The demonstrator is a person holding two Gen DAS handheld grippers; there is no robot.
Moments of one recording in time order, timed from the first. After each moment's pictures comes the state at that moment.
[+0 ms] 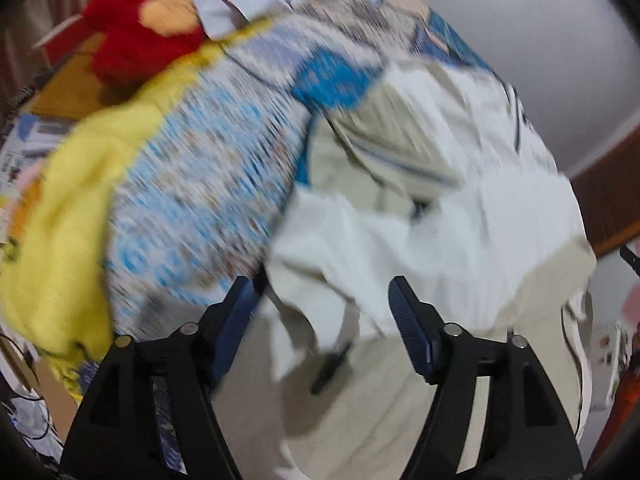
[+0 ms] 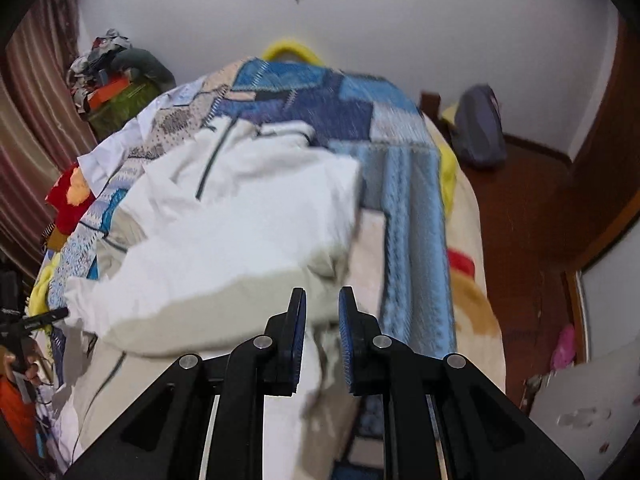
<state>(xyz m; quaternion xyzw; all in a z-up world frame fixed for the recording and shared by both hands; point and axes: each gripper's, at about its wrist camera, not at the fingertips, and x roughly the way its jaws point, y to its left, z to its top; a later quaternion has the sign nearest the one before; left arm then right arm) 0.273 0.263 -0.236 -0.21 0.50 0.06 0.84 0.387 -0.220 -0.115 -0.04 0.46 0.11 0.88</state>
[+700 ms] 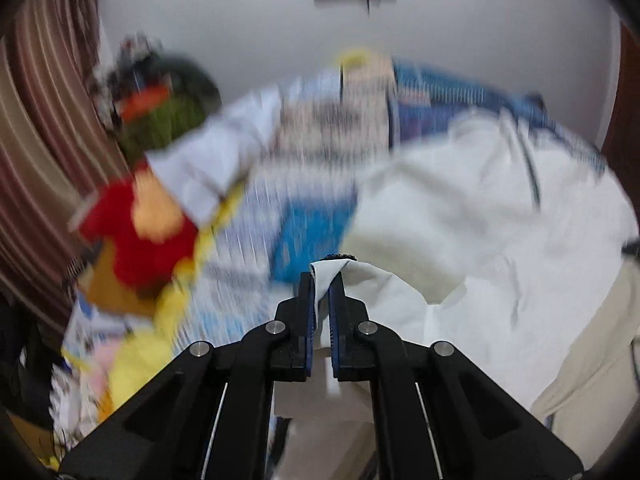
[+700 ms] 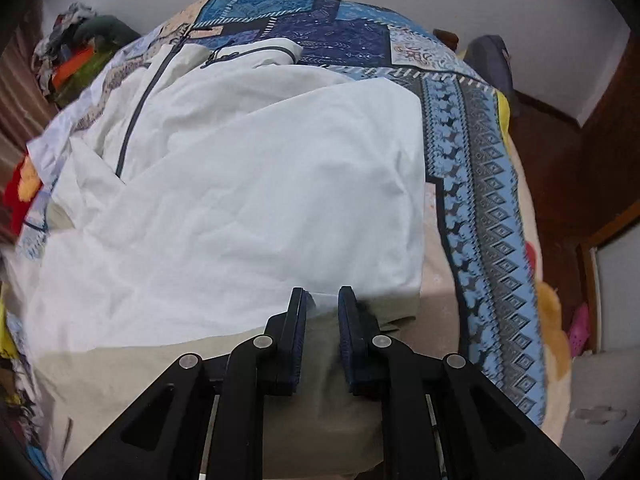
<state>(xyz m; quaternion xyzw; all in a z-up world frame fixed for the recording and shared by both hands) 0.371 0.185 -0.162 0.04 0.38 0.13 0.92 0.477 -0.193 -0.236 -0.06 0.54 0.08 0.83</state>
